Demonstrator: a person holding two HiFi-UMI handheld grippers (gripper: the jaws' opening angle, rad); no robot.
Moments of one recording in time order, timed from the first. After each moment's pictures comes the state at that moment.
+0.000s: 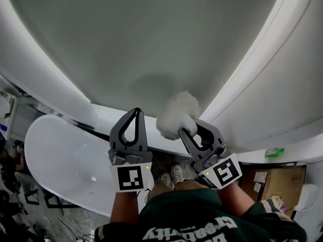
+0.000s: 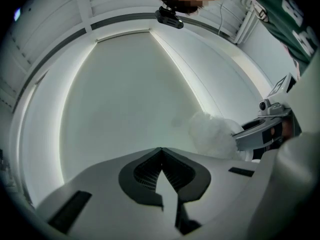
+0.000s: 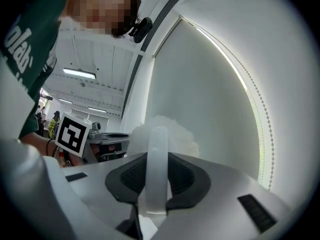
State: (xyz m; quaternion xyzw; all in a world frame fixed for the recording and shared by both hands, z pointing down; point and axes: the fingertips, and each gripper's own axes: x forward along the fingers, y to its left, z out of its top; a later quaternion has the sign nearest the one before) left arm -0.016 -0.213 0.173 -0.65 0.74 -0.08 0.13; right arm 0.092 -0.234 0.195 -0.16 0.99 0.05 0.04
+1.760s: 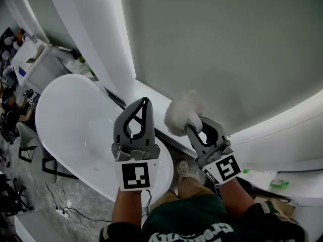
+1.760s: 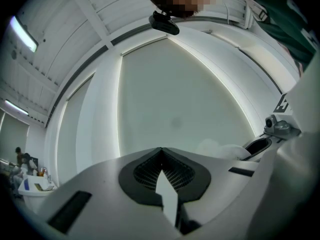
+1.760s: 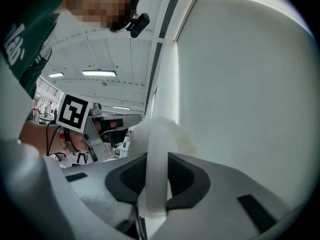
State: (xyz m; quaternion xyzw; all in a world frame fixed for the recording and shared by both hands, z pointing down) left arm -0.193 -0.072 0.167 -0.52 0.84 -0.08 0.15; right arm -0.100 -0.129 0.240 -0.01 1.00 0.05 0.00
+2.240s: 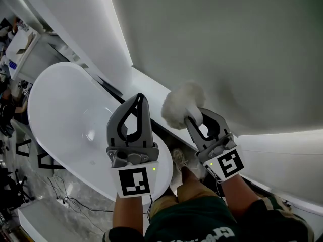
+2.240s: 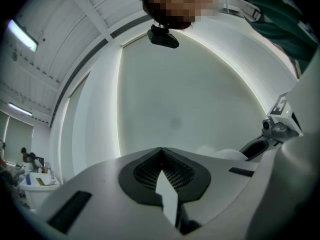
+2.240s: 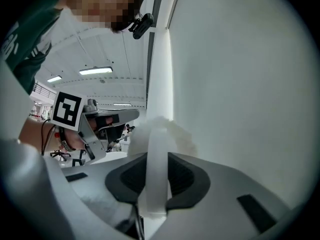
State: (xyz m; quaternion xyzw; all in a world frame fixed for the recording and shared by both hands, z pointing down) left arm -0.243 -0.132 0.229 -0.50 0.85 -0.09 0.13; right arm -0.160 -0.196 0.313 0.02 1.00 0.02 -0.04
